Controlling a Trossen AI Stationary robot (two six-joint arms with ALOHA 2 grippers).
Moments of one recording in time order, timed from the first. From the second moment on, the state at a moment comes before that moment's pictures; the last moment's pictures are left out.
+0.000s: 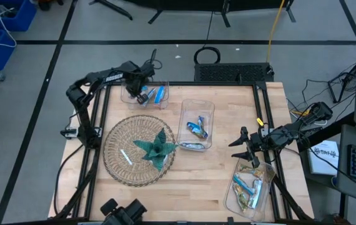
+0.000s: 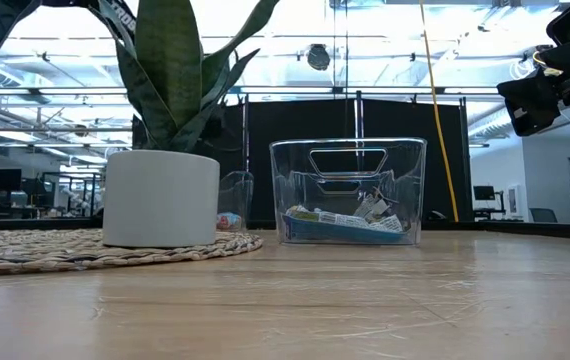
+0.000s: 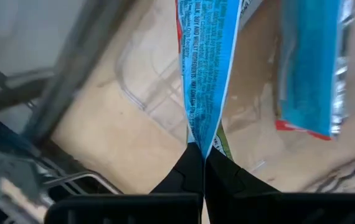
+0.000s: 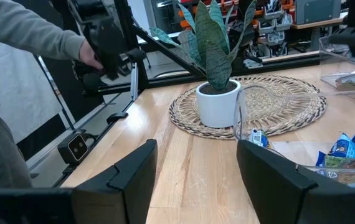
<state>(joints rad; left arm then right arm) 0.81 1.87 1.37 -1.12 -0.24 0.05 0.53 0.17 0.02 0.08 0.34 0.24</state>
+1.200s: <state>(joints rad) 0.32 1.26 1.56 -1.01 -0.06 -0.15 0.53 0.17 0.02 0.08 0.34 0.24</state>
